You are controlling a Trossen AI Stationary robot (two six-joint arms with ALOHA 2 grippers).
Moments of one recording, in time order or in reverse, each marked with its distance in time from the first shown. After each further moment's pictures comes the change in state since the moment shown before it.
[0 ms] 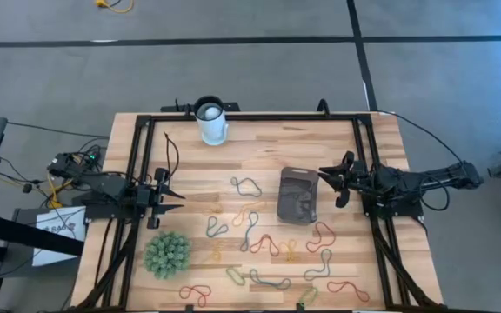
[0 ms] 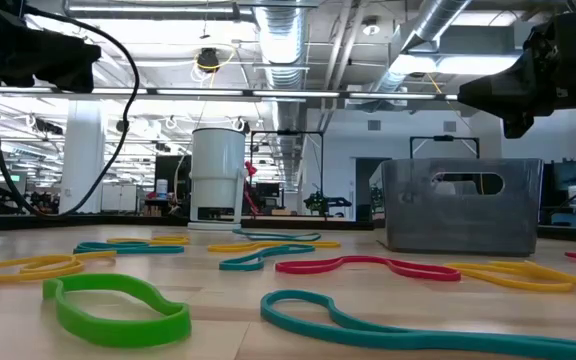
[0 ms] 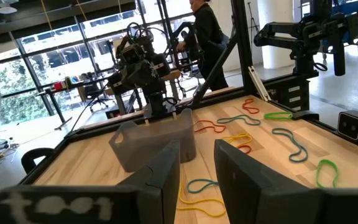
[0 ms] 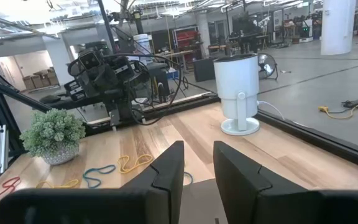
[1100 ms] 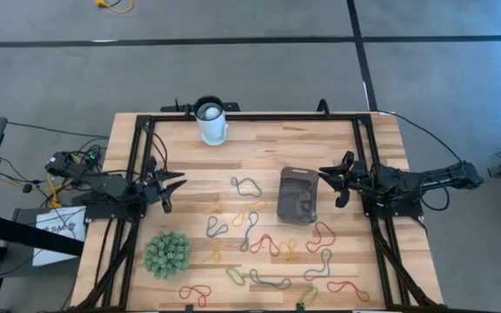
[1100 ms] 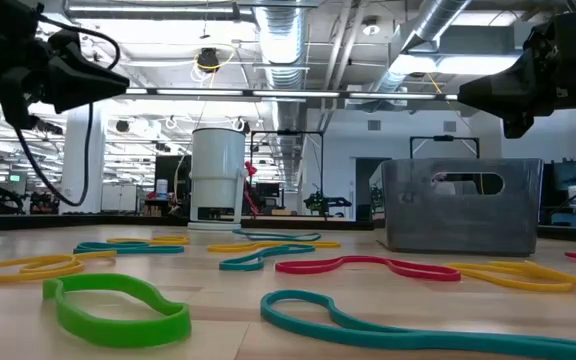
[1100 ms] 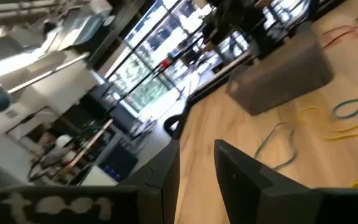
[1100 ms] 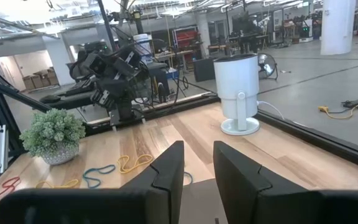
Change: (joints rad) left arm 0.003 0.046 0.000 0.013 -0.460 0.485; right arm 0.000 0.000 0.000 0.000 0.000 0.000
